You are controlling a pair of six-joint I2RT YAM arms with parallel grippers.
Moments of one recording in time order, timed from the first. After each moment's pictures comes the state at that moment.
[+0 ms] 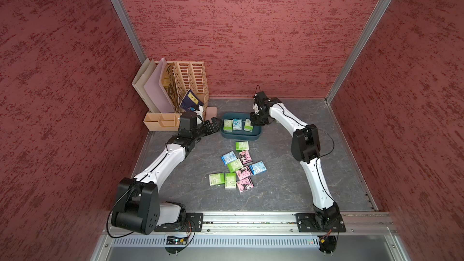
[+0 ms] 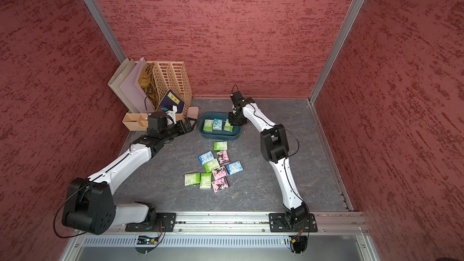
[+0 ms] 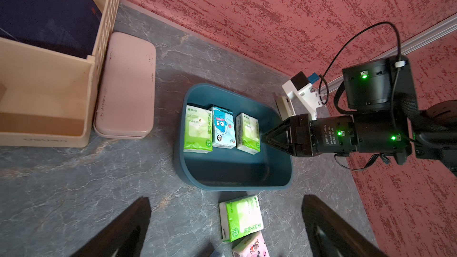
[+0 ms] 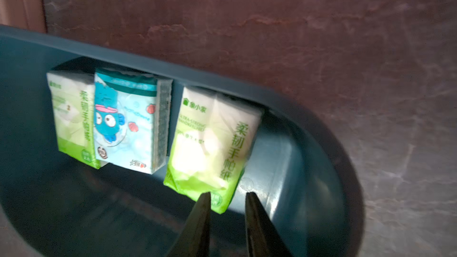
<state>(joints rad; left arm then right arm) -0.19 1.33 0.87 -0.05 0.29 -0.54 0.42 2.46 2.27 -1.02 -0.19 0.39</state>
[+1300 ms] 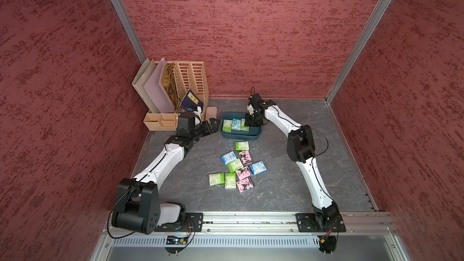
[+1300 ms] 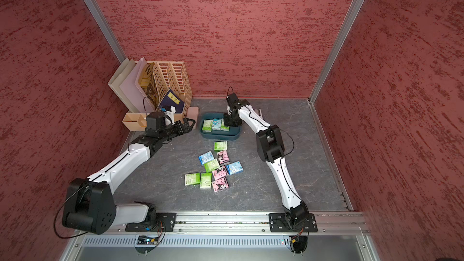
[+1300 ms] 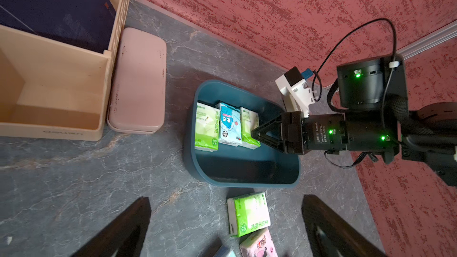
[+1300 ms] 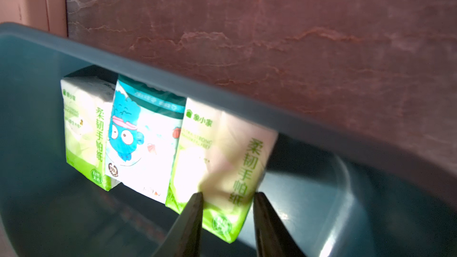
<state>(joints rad) -0.17 1.33 0.87 -0.10 0.30 -0.52 0.45 2.53 2.33 -0.95 -0.24 0.38</state>
